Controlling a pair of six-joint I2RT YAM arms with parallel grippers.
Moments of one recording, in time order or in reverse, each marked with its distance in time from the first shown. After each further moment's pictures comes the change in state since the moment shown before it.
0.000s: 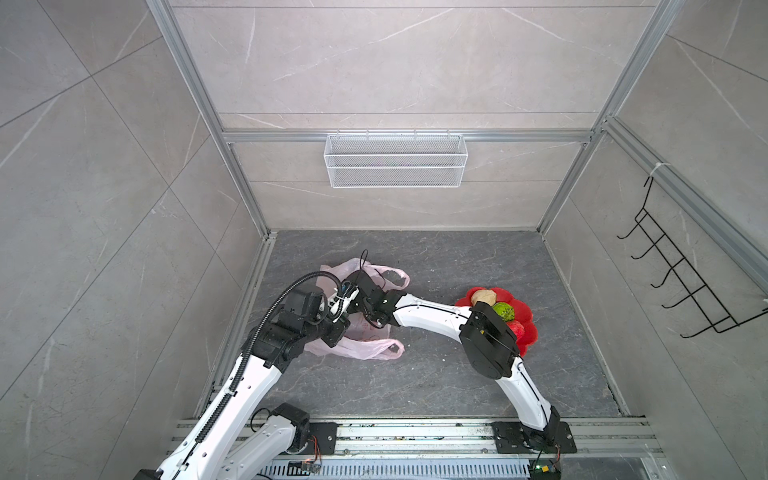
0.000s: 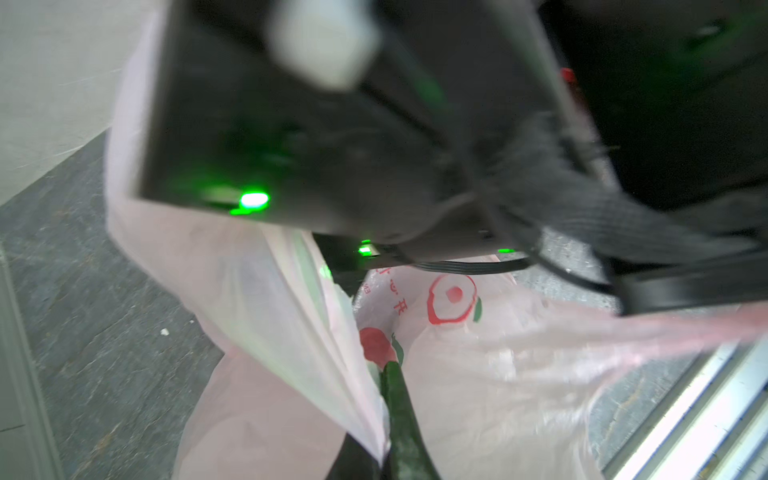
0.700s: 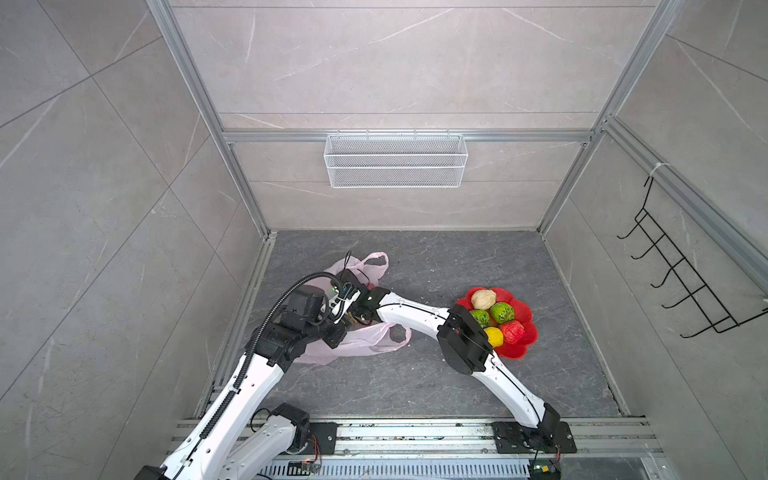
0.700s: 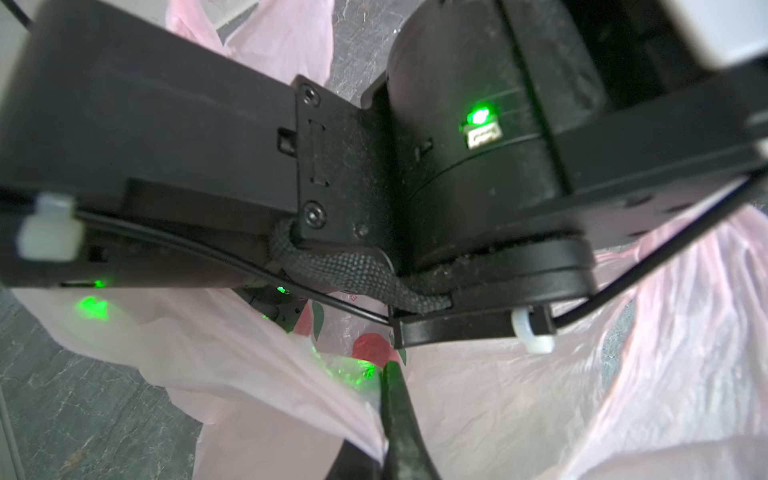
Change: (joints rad) left arm 0.005 0.003 -0.042 0.031 0.014 -0.001; right arm 0.000 0.240 0.306 -0.124 -0.107 -0.038
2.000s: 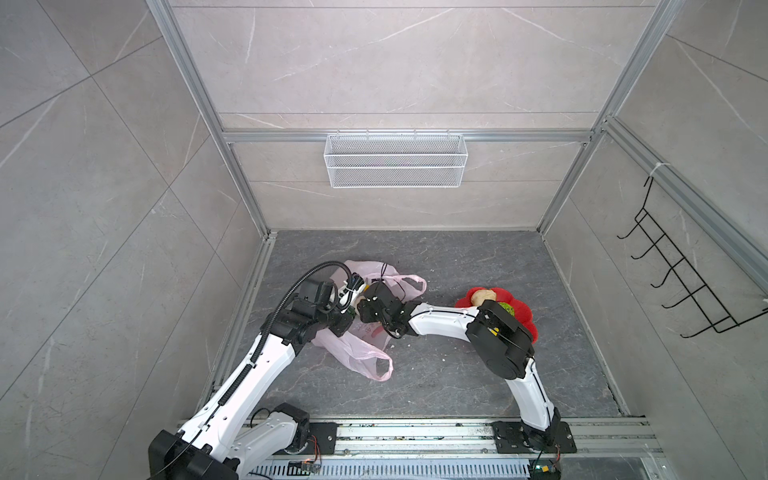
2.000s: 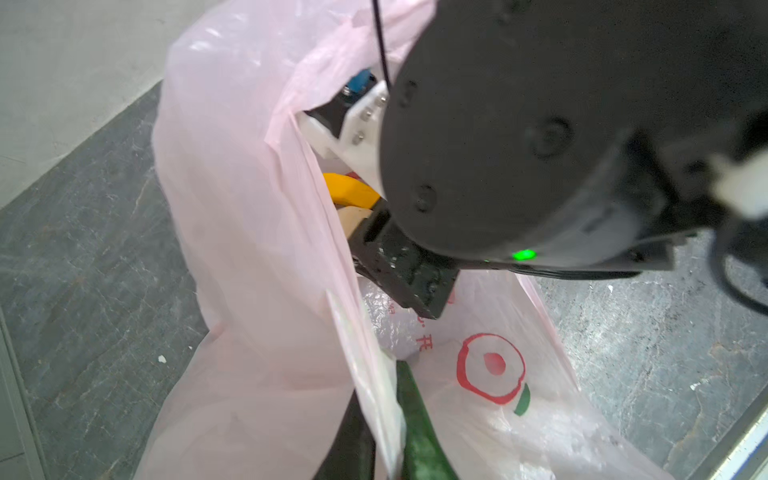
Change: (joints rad) left arm 0.001 0.158 0.053 0.102 -0.049 0.047; right arm -0.044 -0.408 -0.742 0.301 0.165 0.117
